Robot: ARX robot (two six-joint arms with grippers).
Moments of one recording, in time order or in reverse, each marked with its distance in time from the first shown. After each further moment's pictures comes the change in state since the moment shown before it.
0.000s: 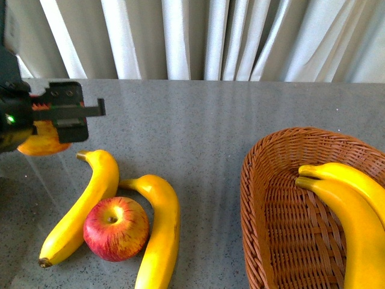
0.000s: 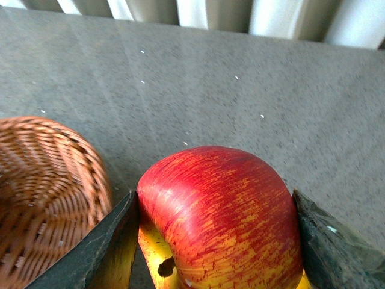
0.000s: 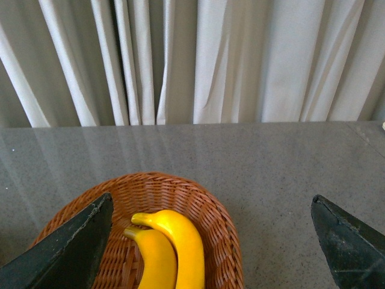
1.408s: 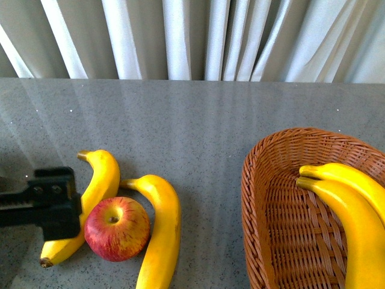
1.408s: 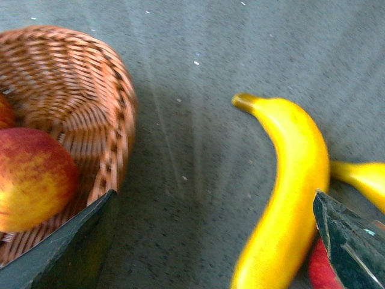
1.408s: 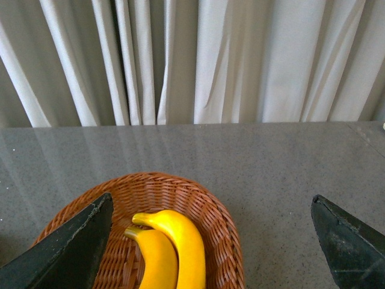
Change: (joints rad) left arm -0.193 -0.074 -0.296 0.066 -0.008 -0.088; right arm 0.000 0.000 0.000 0.000 0.000 0.000
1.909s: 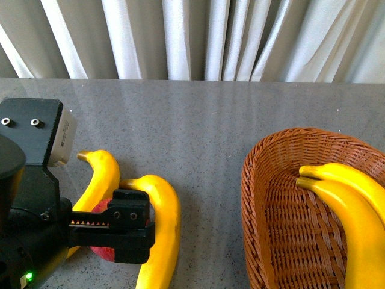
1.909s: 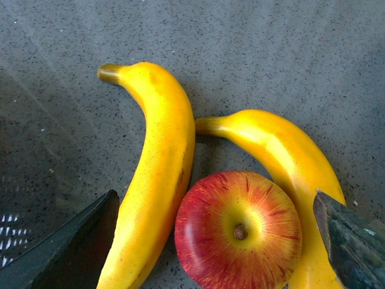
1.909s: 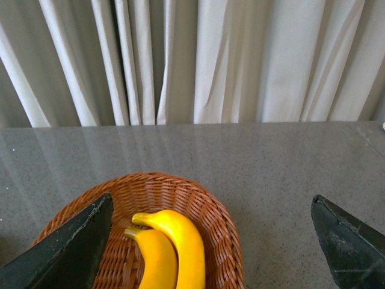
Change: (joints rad) left arm -0.095 0.135 0.050 0.114 0.122 0.006; right arm 0.000 0.000 0.000 0.000 0.000 0.000
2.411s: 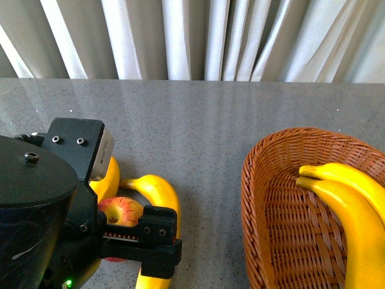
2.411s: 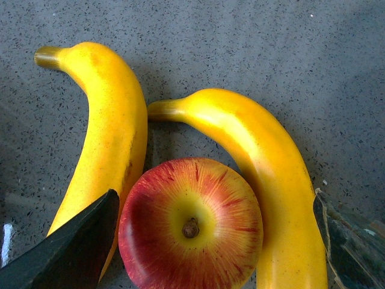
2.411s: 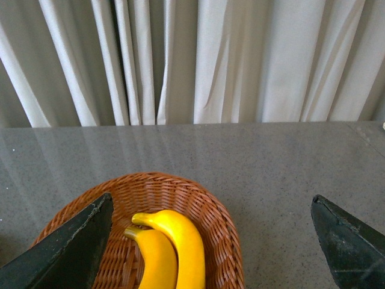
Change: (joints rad) left arm -0.013 0.121 0.032 0.071 0.088 0.008; right arm 0.000 0.000 0.000 0.000 0.000 0.000
